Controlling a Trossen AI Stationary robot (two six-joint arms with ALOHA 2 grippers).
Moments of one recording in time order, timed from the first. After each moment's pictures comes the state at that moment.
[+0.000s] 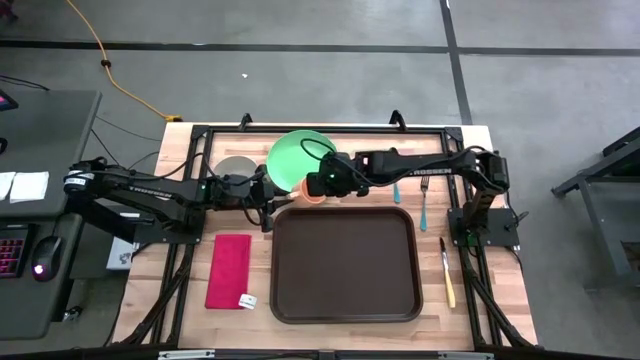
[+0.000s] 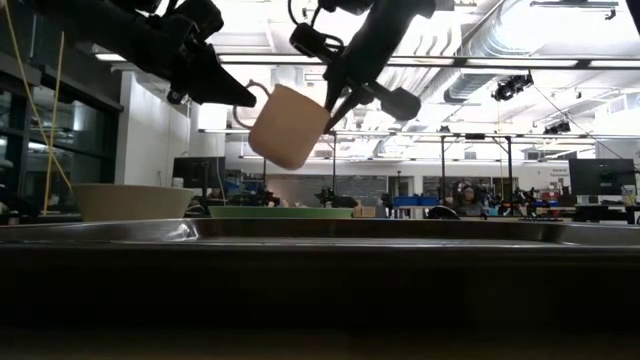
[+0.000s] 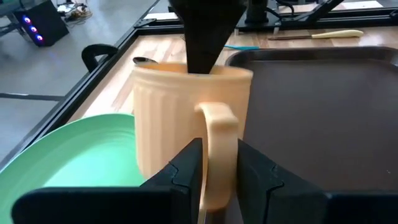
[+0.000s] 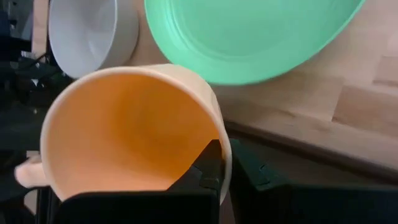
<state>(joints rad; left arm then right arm) 0.01 1.06 0.53 0.16 -0.22 0.05 -0.11 1.81 1.49 -0.61 0.07 1.28</state>
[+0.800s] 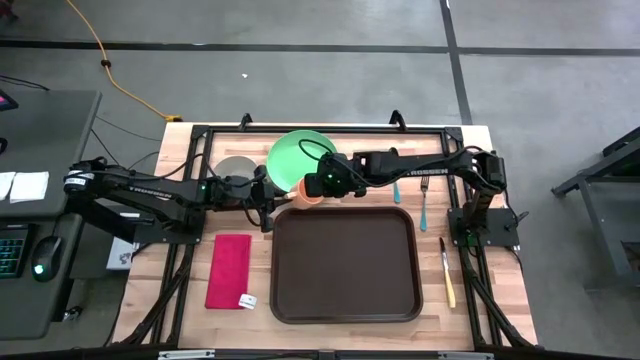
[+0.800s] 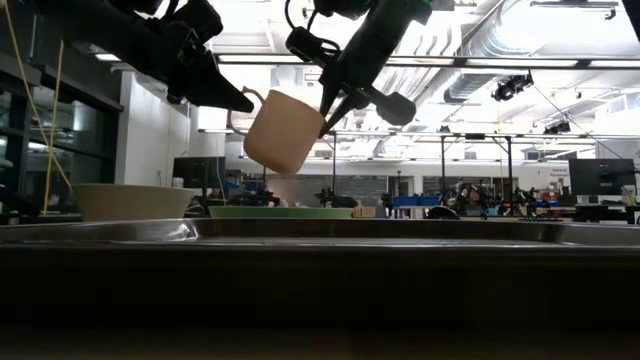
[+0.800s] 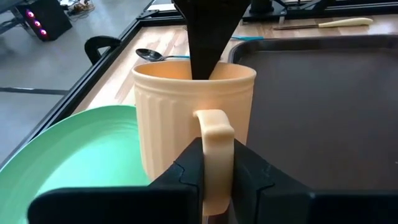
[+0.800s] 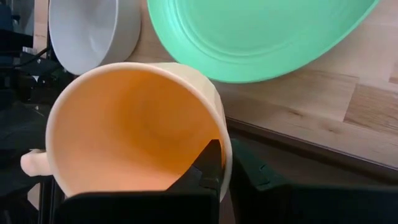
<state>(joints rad) 0.01 1.06 0.53 0.13 -0.25 0.05 -0.11 1.82 1.49 -0.60 0.05 1.28</state>
